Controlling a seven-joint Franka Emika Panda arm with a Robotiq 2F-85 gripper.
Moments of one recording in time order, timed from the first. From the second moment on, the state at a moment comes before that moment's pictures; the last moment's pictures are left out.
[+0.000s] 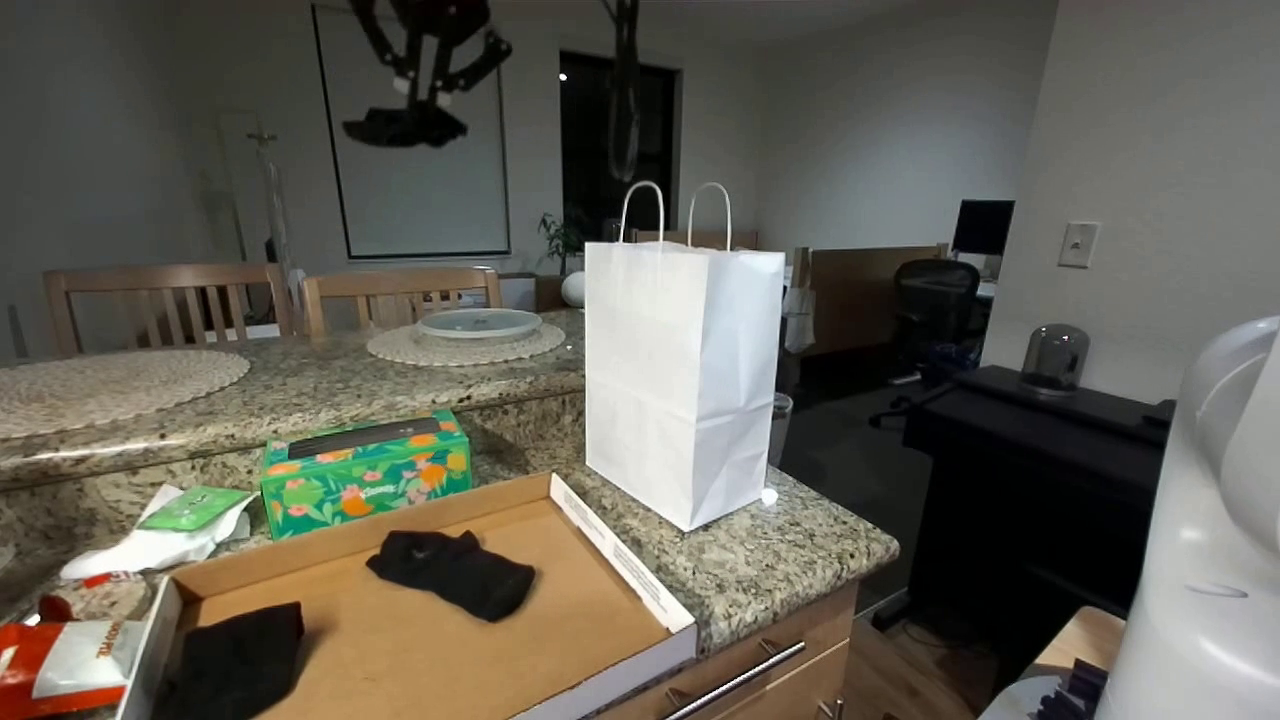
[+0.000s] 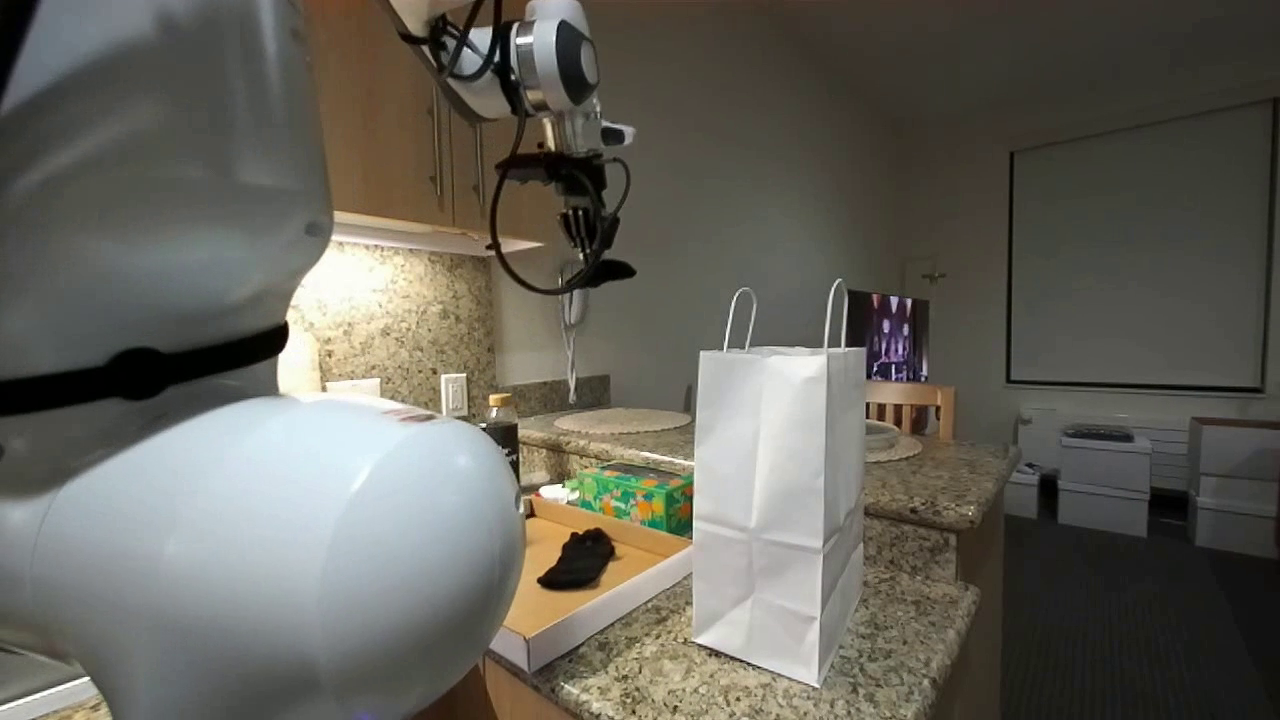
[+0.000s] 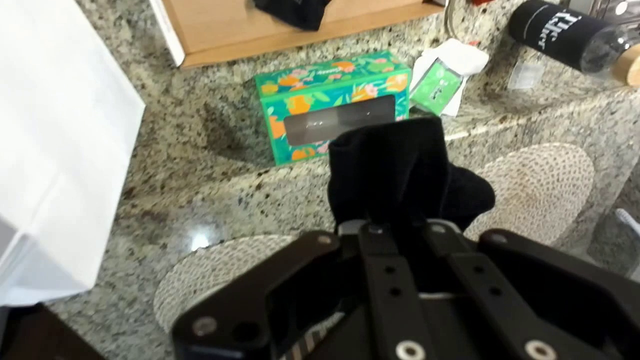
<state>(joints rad) 0.29 -0.12 0.18 -1.70 -0.02 1.98 0.73</state>
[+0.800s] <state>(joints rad) -0.01 -0.40 -0.16 -1.71 0.10 1.53 0.14</state>
